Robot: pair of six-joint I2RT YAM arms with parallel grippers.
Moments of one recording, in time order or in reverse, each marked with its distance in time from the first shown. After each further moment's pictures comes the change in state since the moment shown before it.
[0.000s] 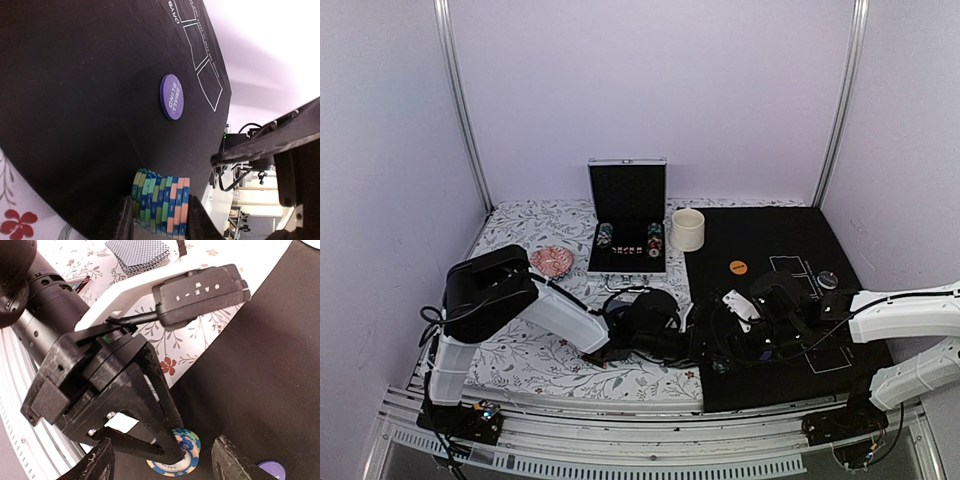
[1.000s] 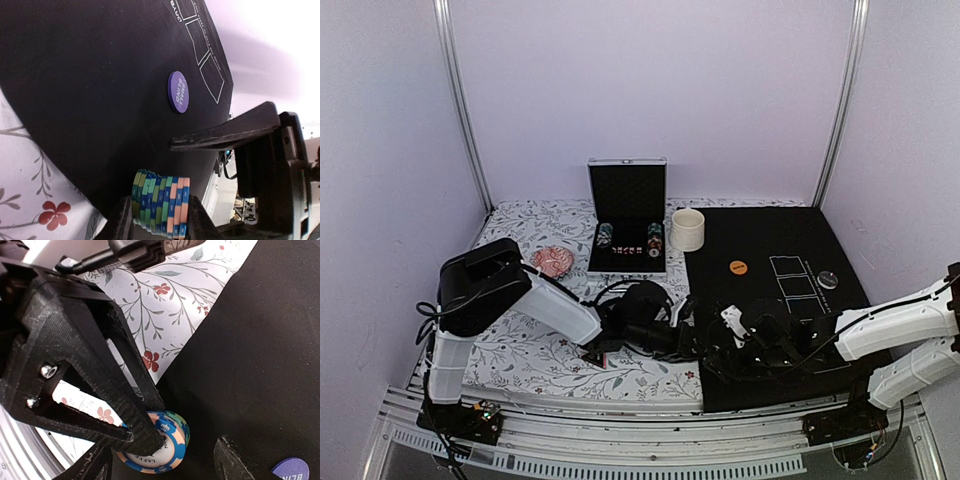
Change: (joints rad) left arm 0.059 -0.029 -0.036 -0.024 0.090 0.082; right arm 0.109 0.083 -0.123 0.222 0.203 0.164
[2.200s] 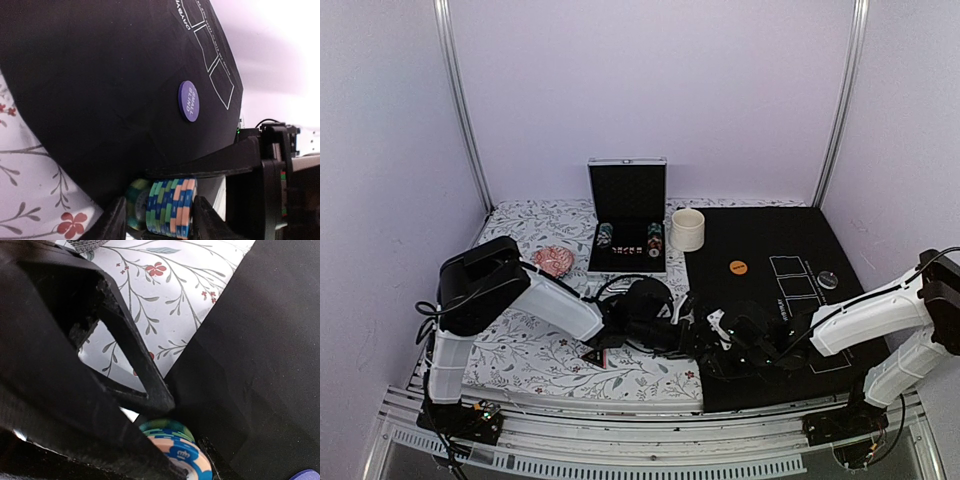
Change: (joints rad) left arm 0.007 0.001 0.036 -0.074 -0.036 0.061; right arm 0.006 0.182 0.092 -0.028 0.022 0.026
